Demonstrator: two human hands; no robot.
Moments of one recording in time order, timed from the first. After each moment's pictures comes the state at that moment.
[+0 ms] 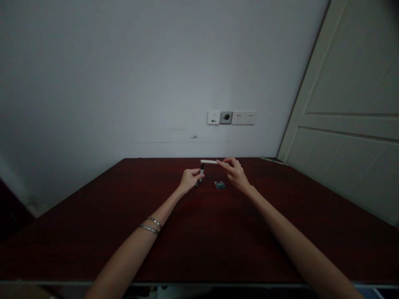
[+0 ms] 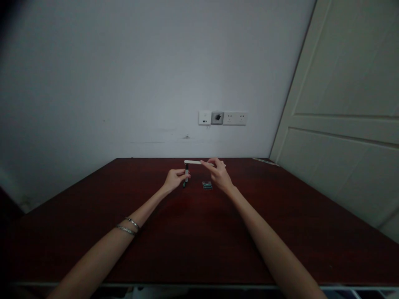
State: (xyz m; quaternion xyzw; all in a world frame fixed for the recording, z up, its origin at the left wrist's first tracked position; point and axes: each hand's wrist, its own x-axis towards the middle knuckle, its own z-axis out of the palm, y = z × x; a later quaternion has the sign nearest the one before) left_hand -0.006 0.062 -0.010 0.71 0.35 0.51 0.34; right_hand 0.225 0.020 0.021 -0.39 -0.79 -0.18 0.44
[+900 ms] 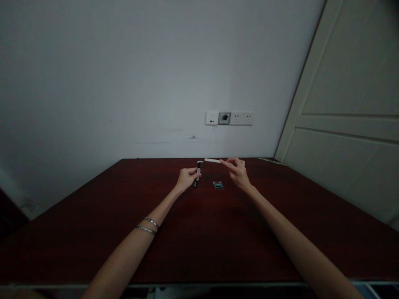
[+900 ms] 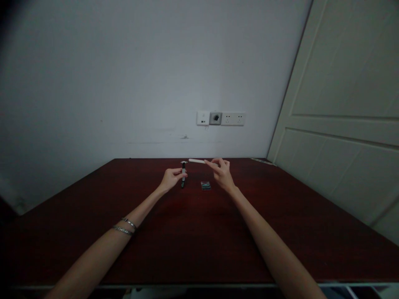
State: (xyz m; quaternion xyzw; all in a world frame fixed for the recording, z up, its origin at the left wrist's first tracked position) left_hand -0.007 0.064 -0.007 0.72 0.35 0.51 0.30; right_hand 0.234 0.023 0.016 -0.40 -0.76 -0.19 0.47
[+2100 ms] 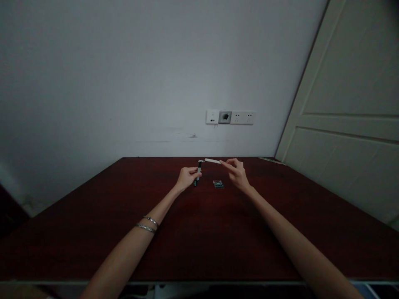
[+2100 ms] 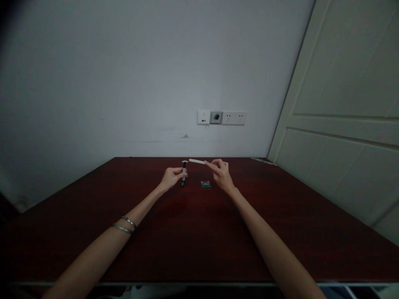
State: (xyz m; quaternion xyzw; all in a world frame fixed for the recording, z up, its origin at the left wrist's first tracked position) left_hand -0.005 0.055 0.003 0.72 0.35 0.51 0.31; right_hand 0.236 0.028 0.007 -0.35 -0.77 -0.21 0.49
